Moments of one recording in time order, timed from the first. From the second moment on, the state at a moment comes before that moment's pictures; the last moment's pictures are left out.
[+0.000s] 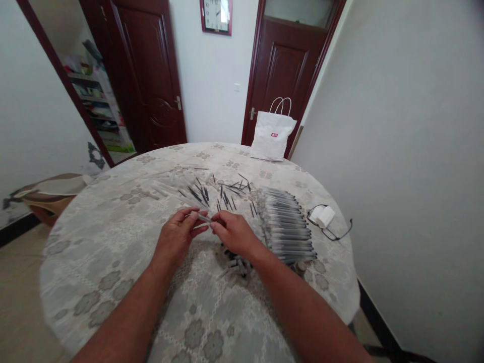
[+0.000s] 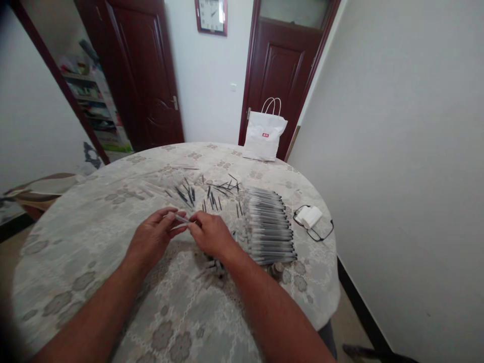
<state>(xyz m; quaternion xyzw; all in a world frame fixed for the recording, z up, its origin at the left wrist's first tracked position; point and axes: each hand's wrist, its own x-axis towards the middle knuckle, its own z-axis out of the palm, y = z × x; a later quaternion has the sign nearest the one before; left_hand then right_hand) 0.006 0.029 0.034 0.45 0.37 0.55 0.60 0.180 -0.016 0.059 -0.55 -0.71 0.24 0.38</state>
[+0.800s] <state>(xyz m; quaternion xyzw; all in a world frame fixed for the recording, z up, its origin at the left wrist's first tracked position) 0.004 0.024 0.032 0.60 0.46 0.42 0.50 0.357 -0.028 0.093 -0.75 -0.66 -0.06 0.06</state>
